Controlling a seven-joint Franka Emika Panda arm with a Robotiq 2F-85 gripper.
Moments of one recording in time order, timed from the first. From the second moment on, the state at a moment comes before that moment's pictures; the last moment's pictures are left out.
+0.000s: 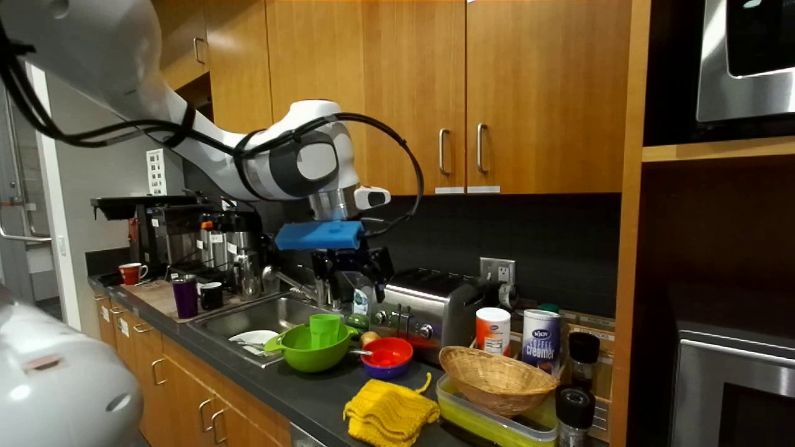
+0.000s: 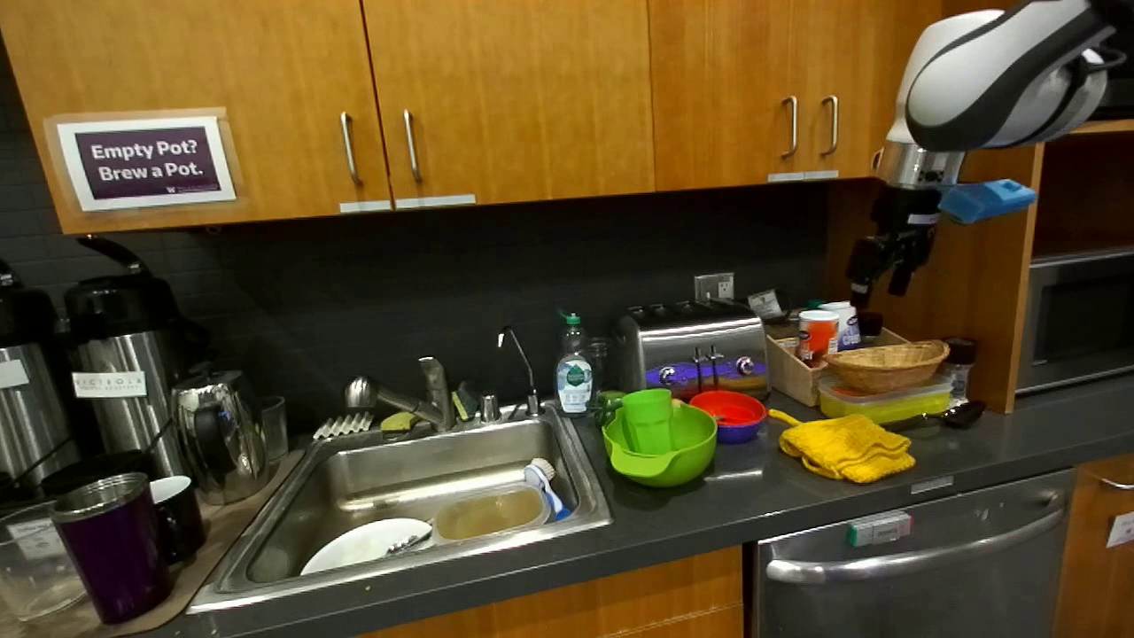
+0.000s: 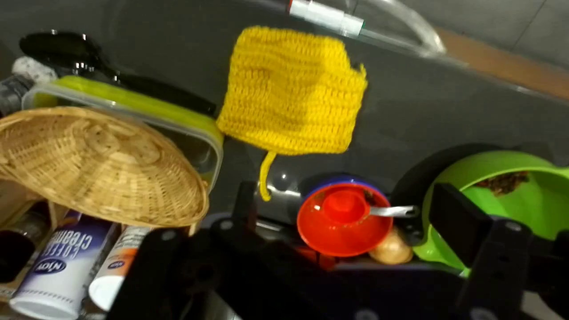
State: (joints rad) arm -0.05 -0.61 -0.12 -2.68 -0.10 2.36 -0.18
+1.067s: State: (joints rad) arm 0.24 -0.01 -0.28 -2.49 0.43 3.06 -0.38
